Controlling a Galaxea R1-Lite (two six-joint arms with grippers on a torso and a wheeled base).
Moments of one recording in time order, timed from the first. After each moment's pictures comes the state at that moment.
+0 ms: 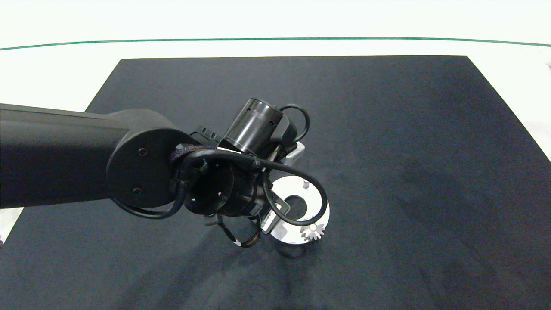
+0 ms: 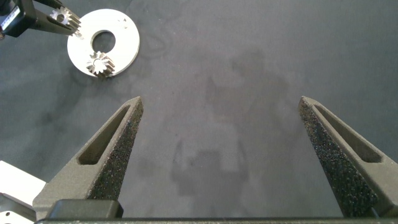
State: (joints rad) left arm -0.82 1.84 -1.46 0.45 0.32 0.14; right arm 0.57 0.83 -0.96 0.40 -0.24 -0.13
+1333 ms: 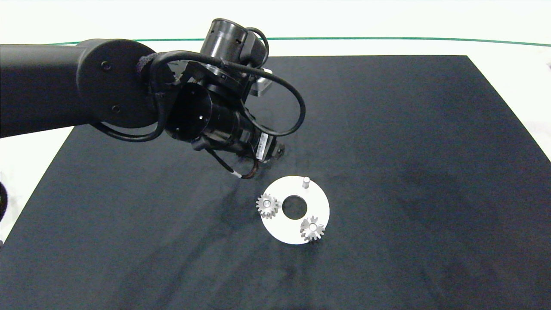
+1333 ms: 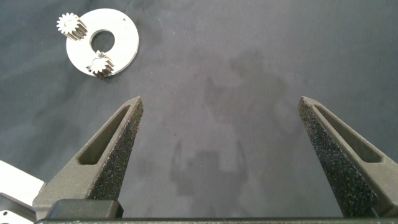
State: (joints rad) left arm -0.68 1.89 -1.81 0.52 0.32 -0.03; right arm 0.57 0.82 -0.96 0.40 -0.24 -0.14
